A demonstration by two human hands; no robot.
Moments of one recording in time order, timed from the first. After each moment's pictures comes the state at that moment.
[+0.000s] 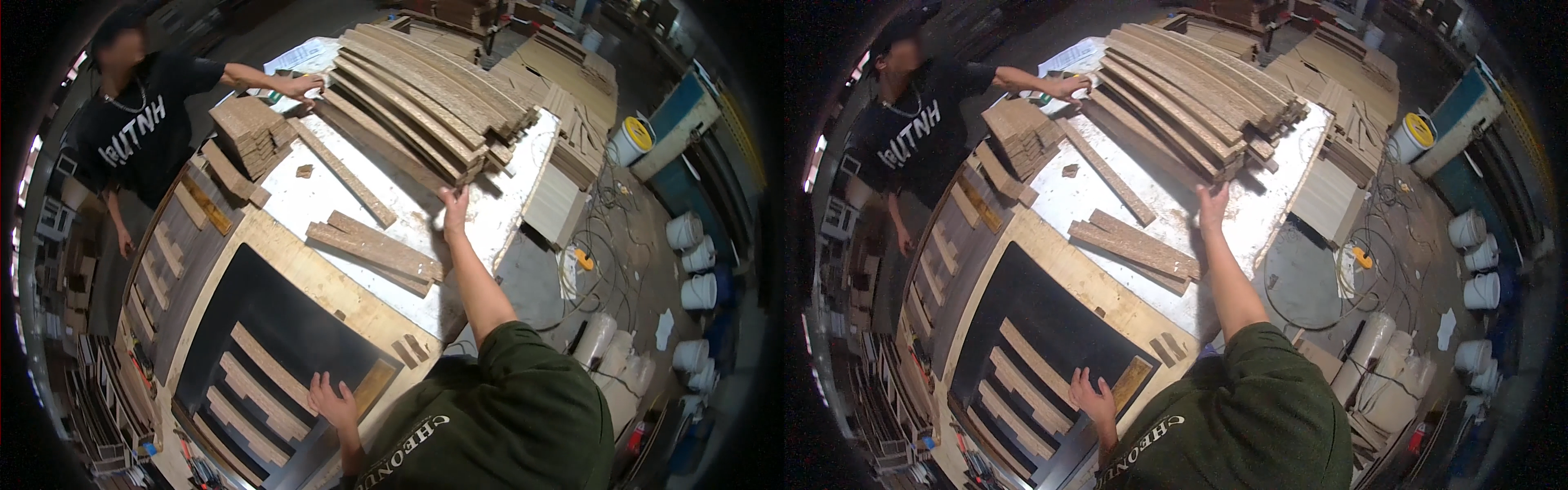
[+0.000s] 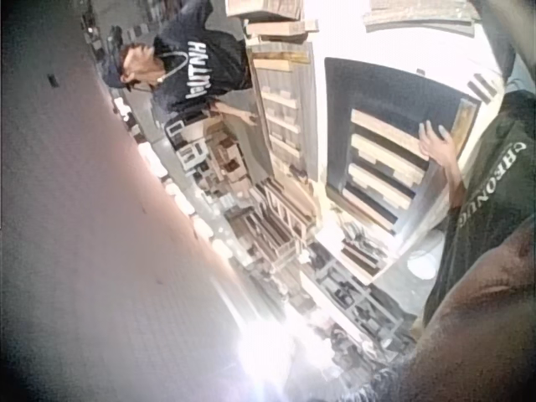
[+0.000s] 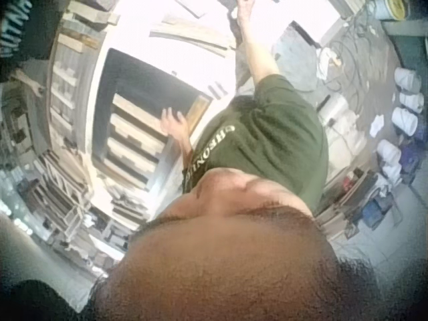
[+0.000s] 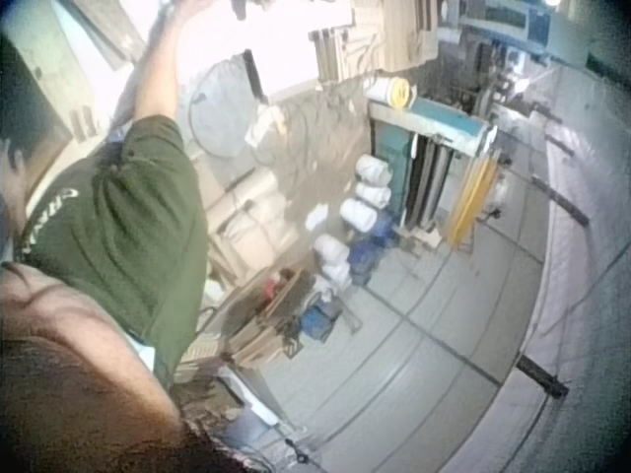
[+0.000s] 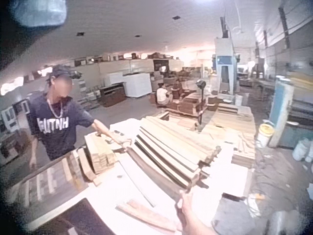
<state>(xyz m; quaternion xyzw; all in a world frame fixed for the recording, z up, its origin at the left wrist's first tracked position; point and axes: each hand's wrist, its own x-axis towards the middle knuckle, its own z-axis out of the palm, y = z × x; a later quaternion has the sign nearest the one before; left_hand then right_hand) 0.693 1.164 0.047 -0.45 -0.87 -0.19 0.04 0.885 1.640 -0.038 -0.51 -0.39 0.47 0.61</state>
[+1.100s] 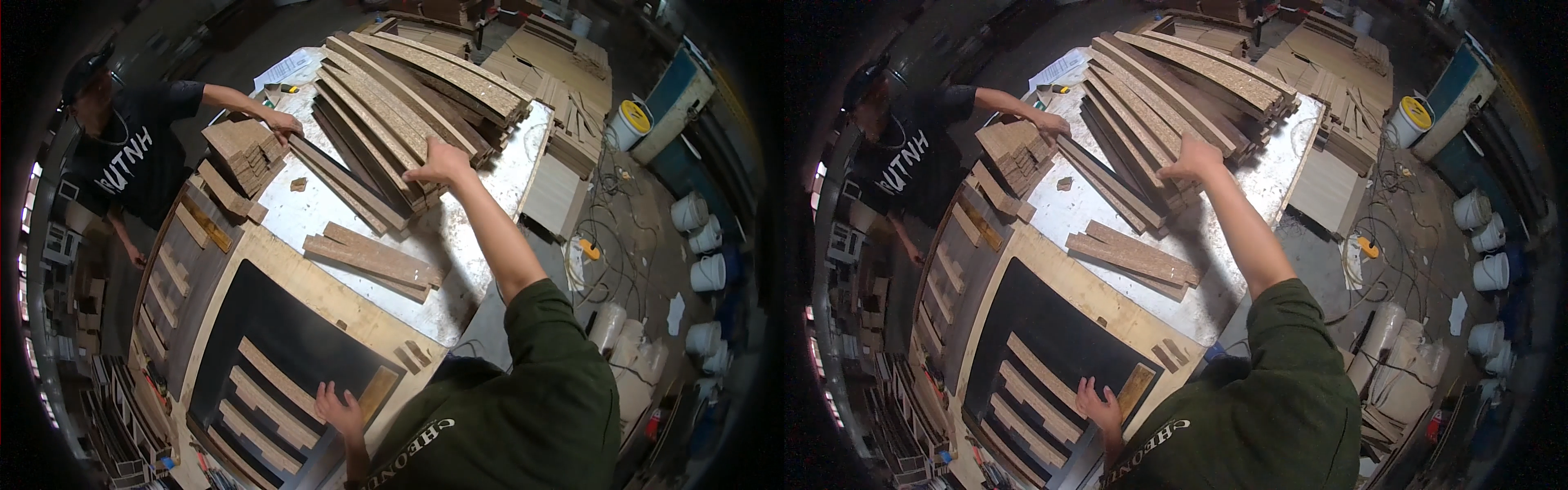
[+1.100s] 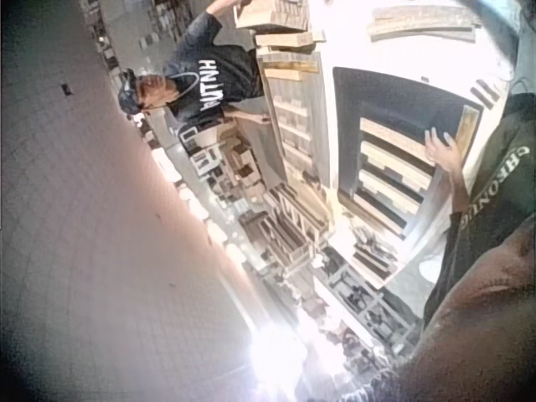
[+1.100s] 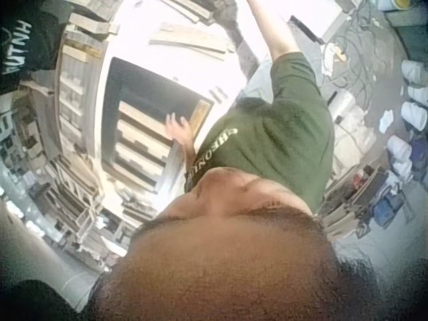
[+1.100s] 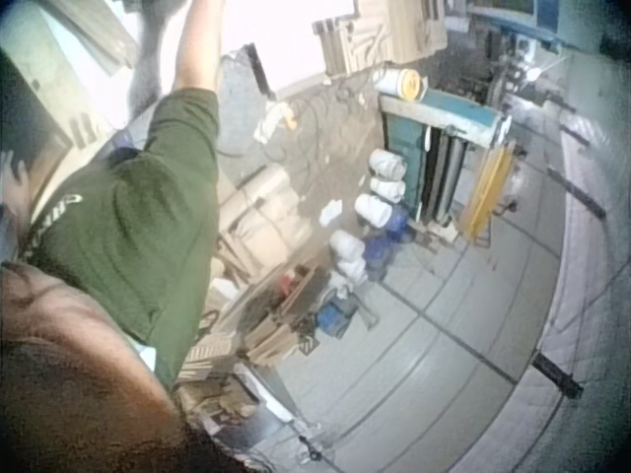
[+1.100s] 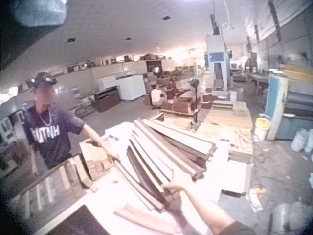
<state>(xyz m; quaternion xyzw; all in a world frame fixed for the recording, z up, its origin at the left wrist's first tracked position) 0.687 1.155 0.045 -0.46 -0.87 -0.19 0.05 0.882 1.669 0.188 -0.60 -0.77 0.21 0.08</state>
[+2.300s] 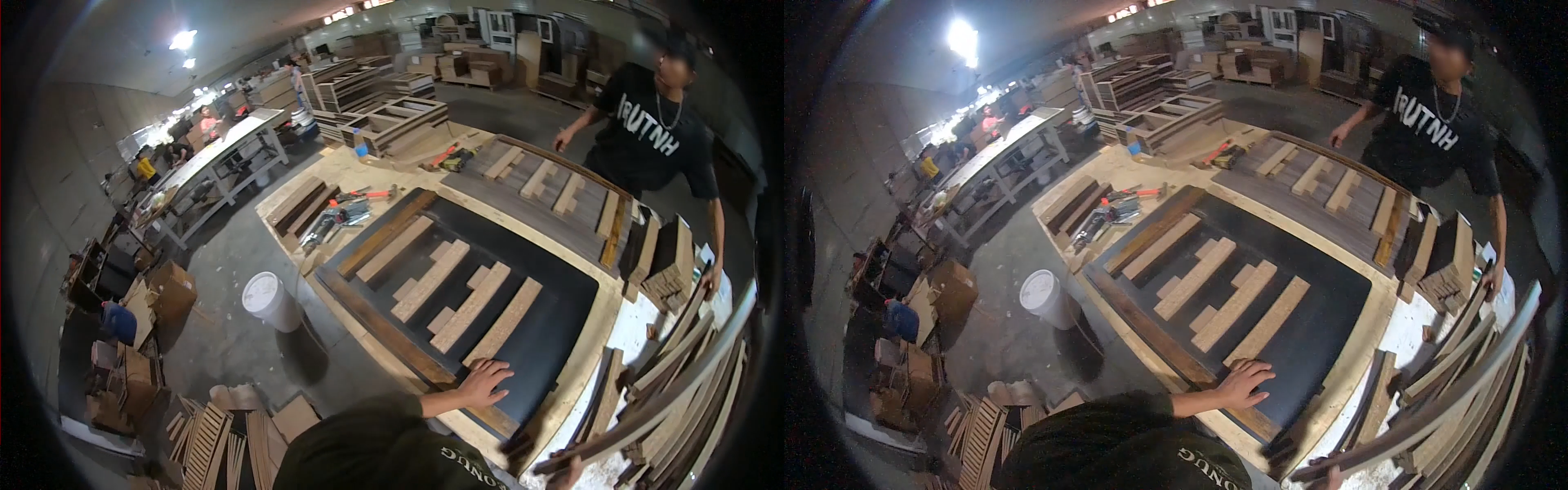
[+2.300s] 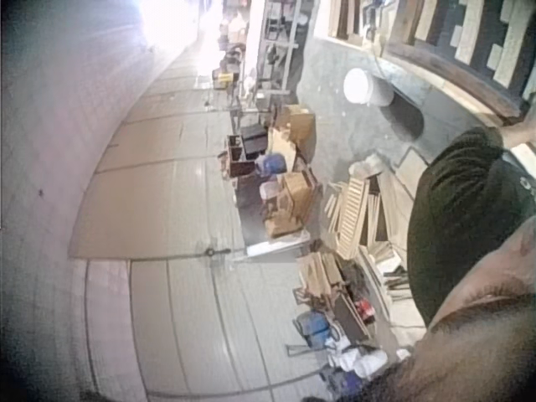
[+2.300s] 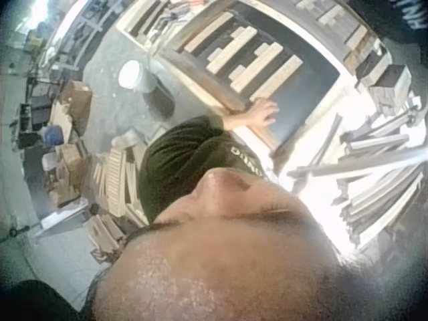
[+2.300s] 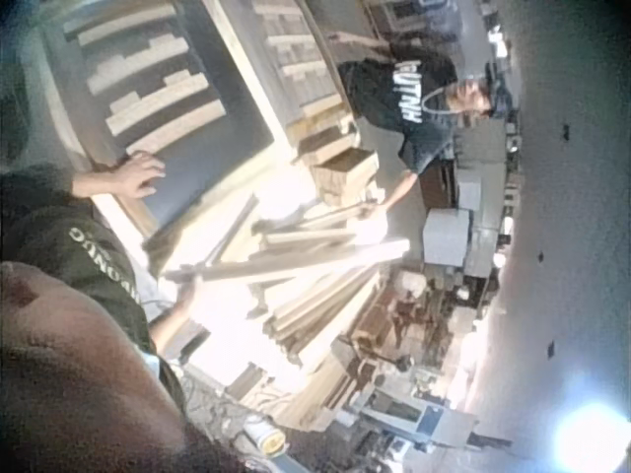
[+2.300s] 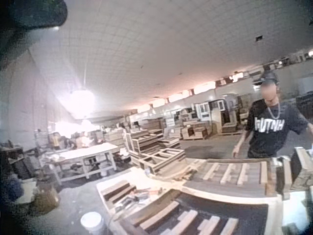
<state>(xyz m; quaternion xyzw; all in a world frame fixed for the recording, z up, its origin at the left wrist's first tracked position) 0.704 1.159 0.052 -0.37 -0.87 -0.32 0.05 0.913 1.444 0.070 -0.19 -0.48 0.85 0.11</state>
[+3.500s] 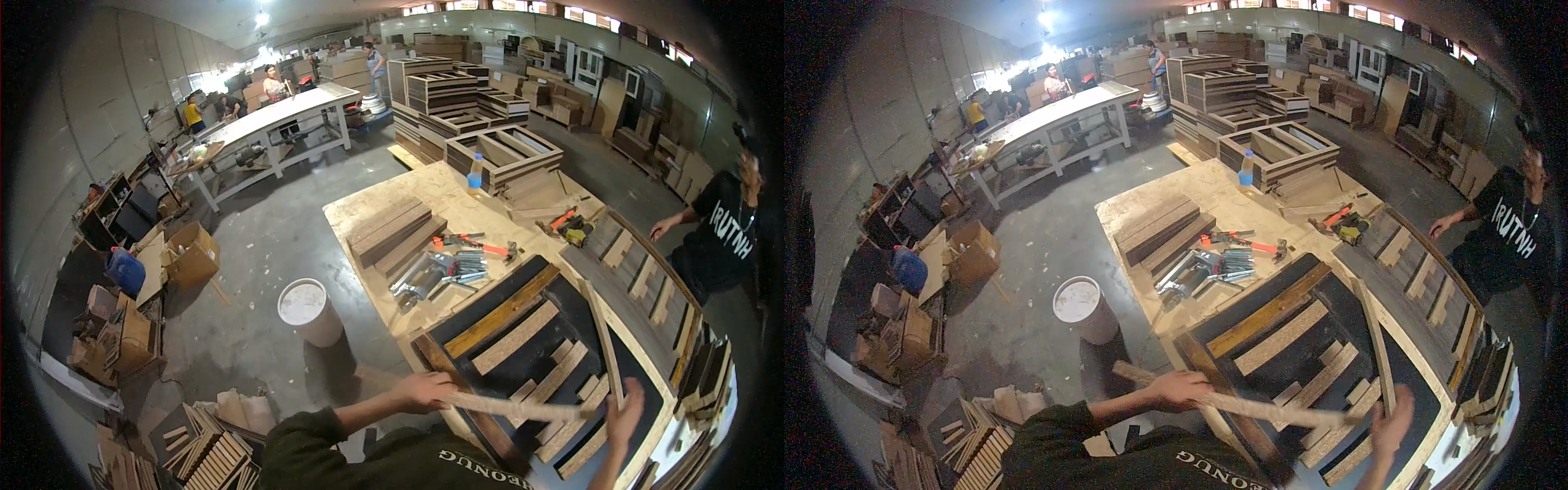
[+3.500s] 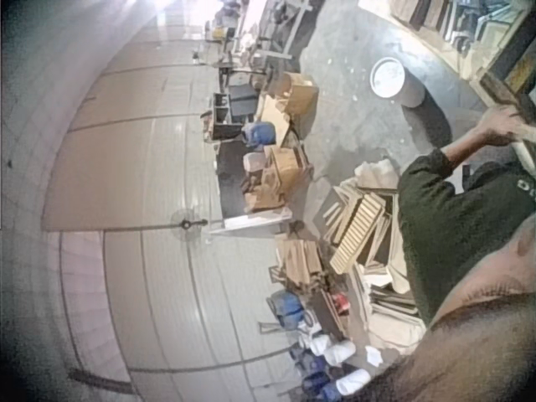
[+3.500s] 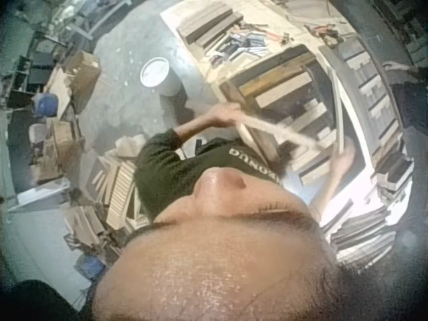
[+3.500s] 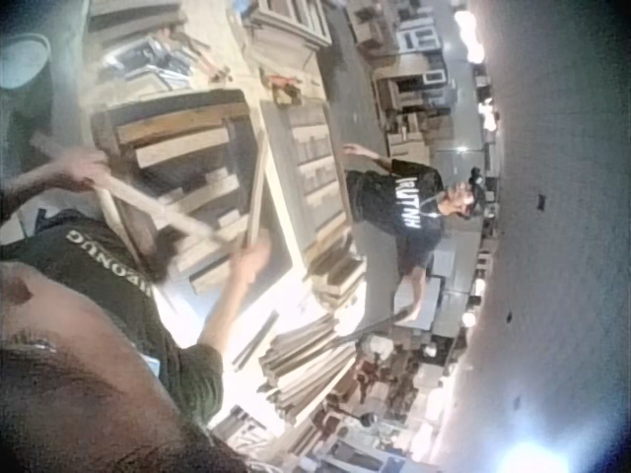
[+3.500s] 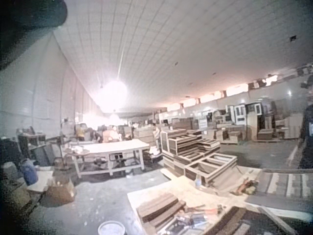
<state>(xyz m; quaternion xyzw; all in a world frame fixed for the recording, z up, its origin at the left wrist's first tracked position) 0.612 0.690 0.138 -0.25 -0.92 -0.31 -0.04 0.535 1.162 0.204 0.05 -0.96 0.17 0.21</state>
